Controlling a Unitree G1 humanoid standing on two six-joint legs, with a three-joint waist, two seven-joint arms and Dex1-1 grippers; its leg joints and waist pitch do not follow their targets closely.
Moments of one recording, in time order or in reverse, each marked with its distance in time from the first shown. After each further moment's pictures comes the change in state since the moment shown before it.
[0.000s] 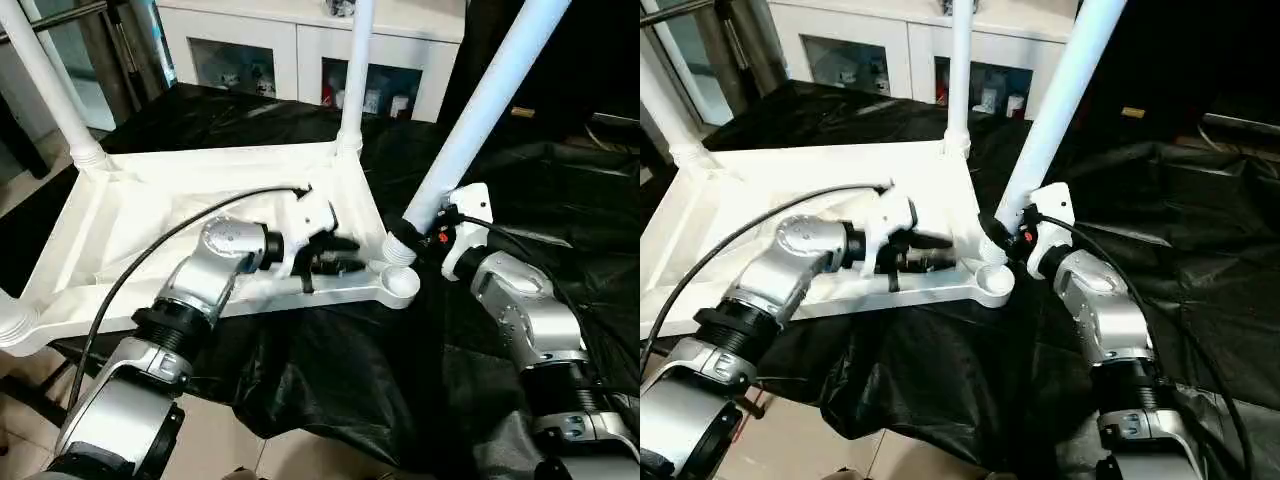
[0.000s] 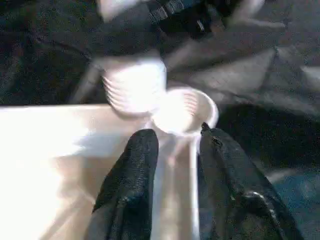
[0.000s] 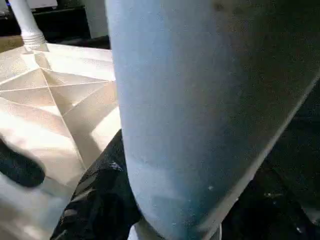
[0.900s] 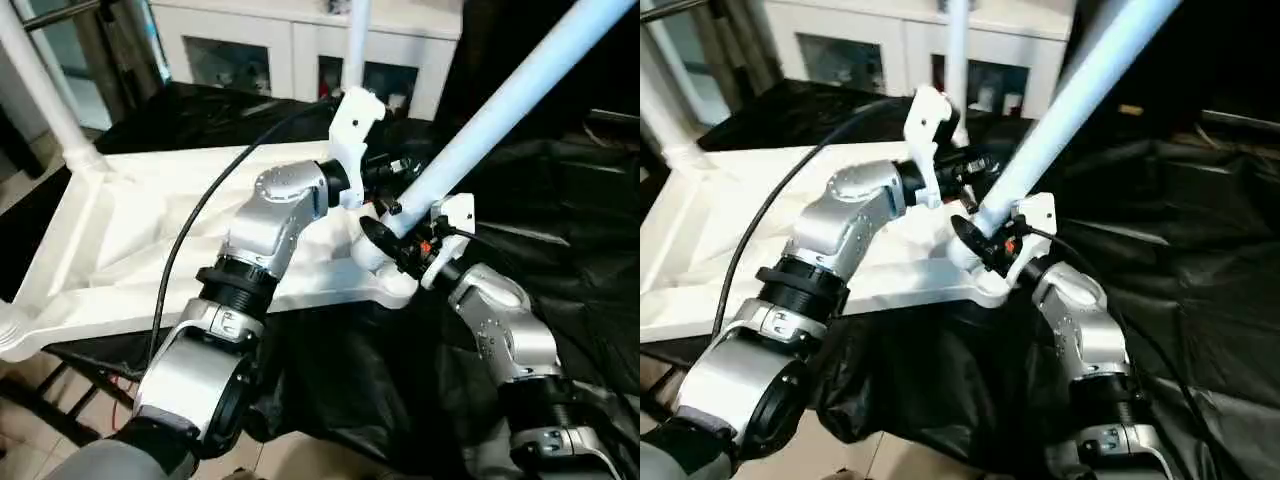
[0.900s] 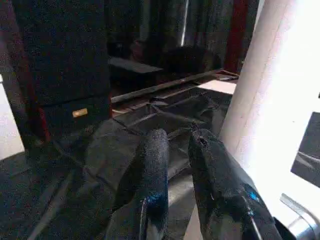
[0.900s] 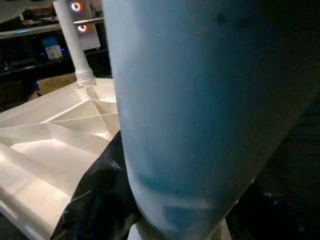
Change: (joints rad) left arm -0.209 -0.277 0.218 -0.040 -0.158 0.119 0.303; right arm 0.047 0.097 0.004 -0.005 0.062 -0.121 0.105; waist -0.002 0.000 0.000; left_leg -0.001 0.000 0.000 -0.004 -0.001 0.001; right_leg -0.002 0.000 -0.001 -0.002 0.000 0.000
